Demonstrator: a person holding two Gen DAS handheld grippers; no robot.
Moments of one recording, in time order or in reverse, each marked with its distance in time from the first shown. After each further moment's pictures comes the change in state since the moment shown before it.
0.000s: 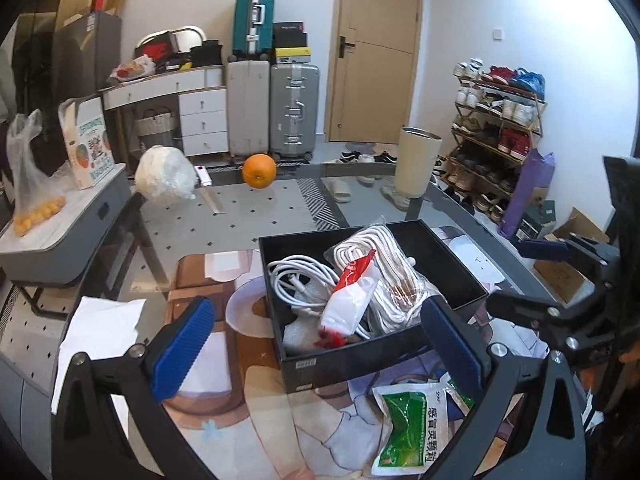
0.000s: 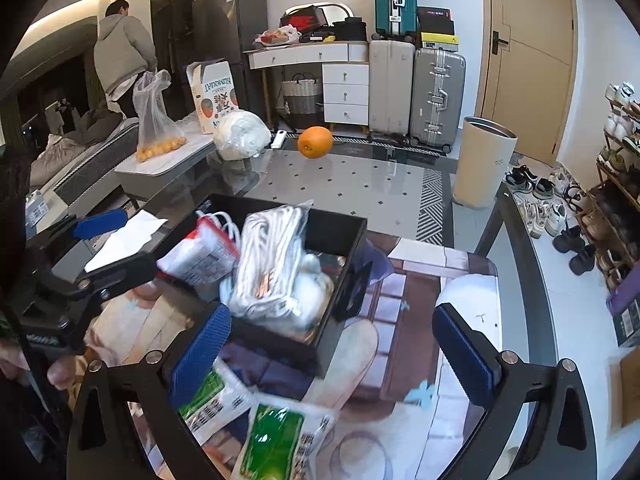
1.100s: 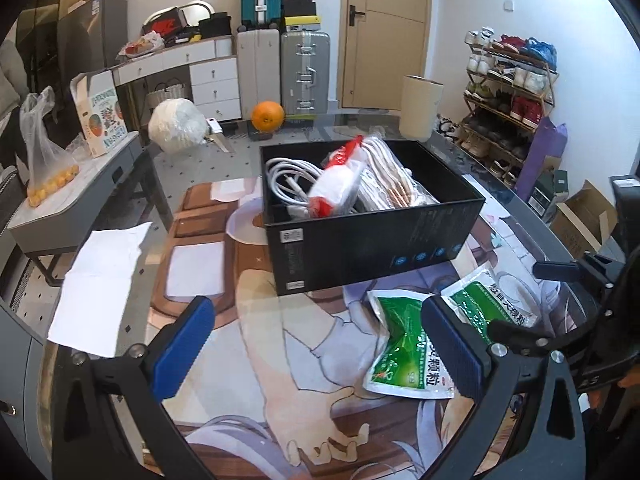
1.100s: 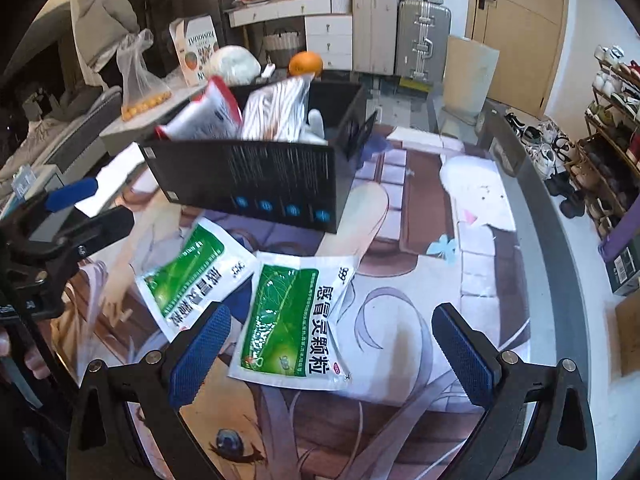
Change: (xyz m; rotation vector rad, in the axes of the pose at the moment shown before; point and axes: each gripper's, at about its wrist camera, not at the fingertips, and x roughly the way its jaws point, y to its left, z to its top) left arm -0.008 -0.018 -0.057 0.016 0.126 0.052; right arm 0.002 0.018 -0.086 0.052 0.188 -0.052
